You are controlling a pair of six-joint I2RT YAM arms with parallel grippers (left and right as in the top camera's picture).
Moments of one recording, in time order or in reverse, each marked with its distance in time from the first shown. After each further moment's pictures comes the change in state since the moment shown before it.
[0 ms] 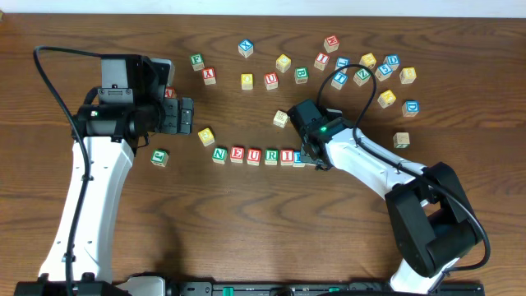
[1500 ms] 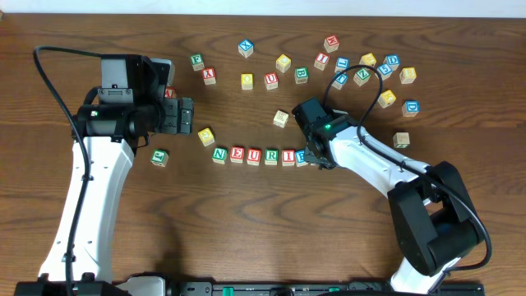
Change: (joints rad) left arm 0.000 0.000 0.000 0.000 0.000 0.000; right arm -0.028 0.000 0.000 -0.030 -0.018 0.024
